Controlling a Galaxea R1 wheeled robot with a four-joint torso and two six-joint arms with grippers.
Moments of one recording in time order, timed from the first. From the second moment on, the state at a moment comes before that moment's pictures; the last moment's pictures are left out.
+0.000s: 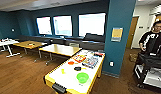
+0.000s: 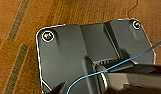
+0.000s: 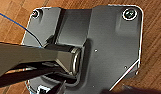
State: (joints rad) left arm 1.49 3.01 -2.72 0.13 -0.05 0.00; right arm -1.57 2.95 -2.62 0.13 0.03 -0.30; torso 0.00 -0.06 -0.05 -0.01
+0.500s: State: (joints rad) left arm 1.49 3.01 -2.72 0.13 -0.05 0.00; right arm -1.57 2.95 -2.62 0.13 0.03 -0.30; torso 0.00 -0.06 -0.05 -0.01
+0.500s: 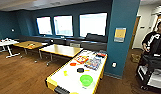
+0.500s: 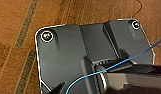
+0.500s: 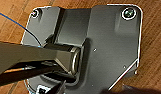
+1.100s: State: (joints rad) left arm 1.49 3.01 -2.72 0.13 -0.05 0.00; right arm -1.57 2.96 -2.62 0.13 0.03 -0.30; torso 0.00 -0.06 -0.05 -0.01
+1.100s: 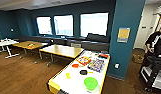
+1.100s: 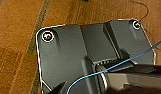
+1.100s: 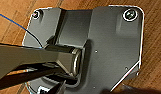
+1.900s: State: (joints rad) left arm 1.49 3.01 -2.72 0.13 -0.05 0.00; right arm -1.57 2.96 -2.62 0.13 0.03 -0.30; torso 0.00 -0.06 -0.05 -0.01
